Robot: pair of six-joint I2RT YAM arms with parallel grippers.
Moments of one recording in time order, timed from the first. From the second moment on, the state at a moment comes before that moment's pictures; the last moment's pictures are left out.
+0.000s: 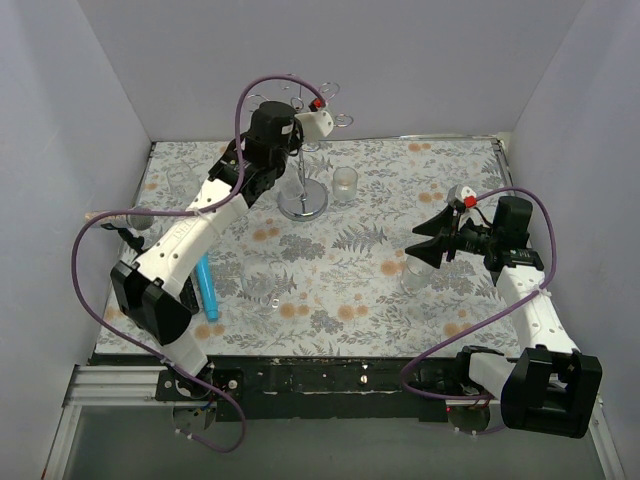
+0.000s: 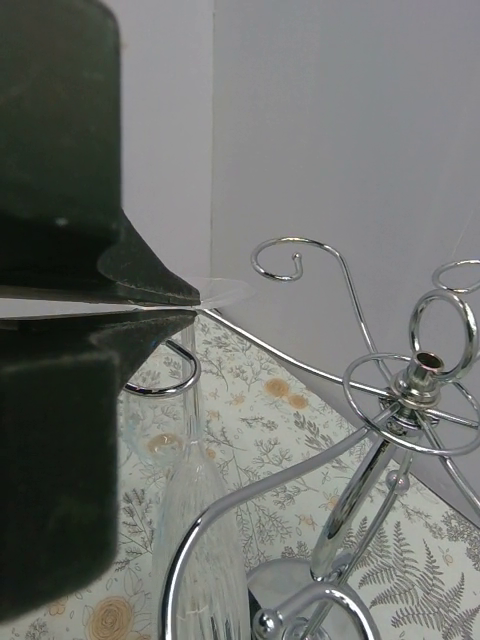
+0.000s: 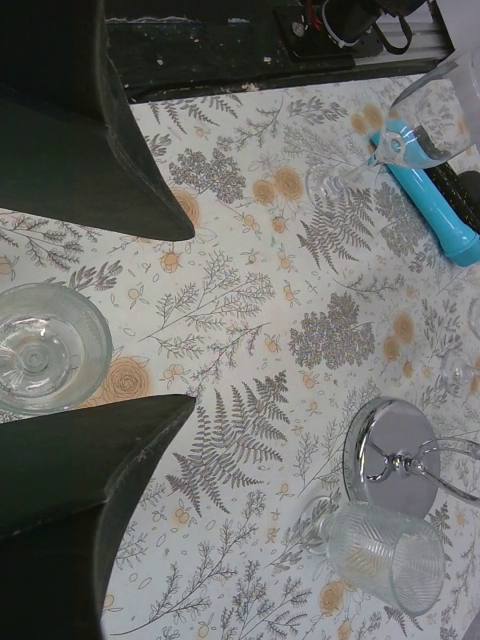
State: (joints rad) left arm -0.60 1.66 1.80 -0.47 -0.52 0.87; right arm -0.10 1.08 0.72 -0.19 -1.28 -0.37
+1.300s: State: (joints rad) left arm -0.60 1.55 1.75 -0.51 -0.45 0.81; right arm -0.10 1.07 0.72 -0.19 -1.28 -0.37
